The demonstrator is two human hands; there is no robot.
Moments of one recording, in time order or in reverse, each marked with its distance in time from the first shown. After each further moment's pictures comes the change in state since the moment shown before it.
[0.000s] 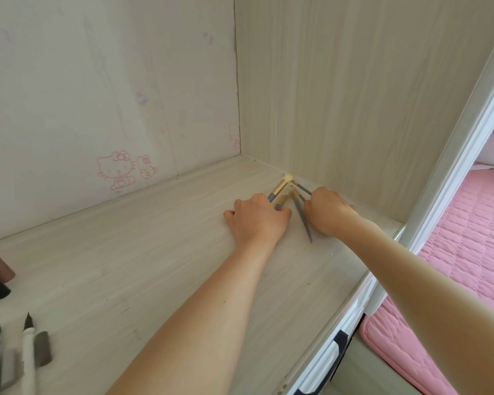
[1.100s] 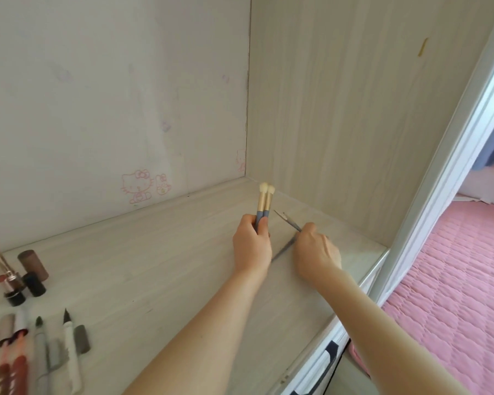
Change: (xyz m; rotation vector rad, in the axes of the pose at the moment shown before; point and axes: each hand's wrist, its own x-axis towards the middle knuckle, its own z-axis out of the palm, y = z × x) left_hand -0.029 -0.017 -0.024 -0.835 0.068 -0.107; right_hand -0.063 -0.023 0.013 0.044 0.130 0.022
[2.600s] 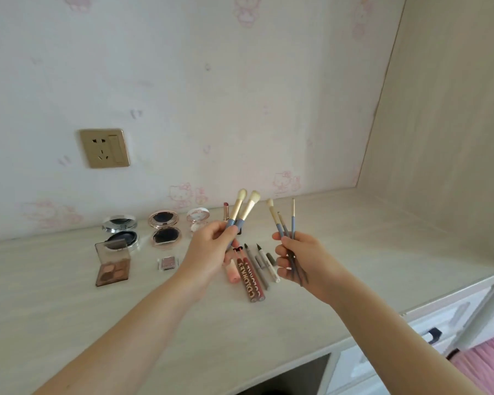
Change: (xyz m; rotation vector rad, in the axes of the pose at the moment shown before) left_hand -0.163 0.067 -0.357 -0.044 0.103 -0.103; right_hand -0.238 -0.183 -0.032 1.290 -0.899 -0.084
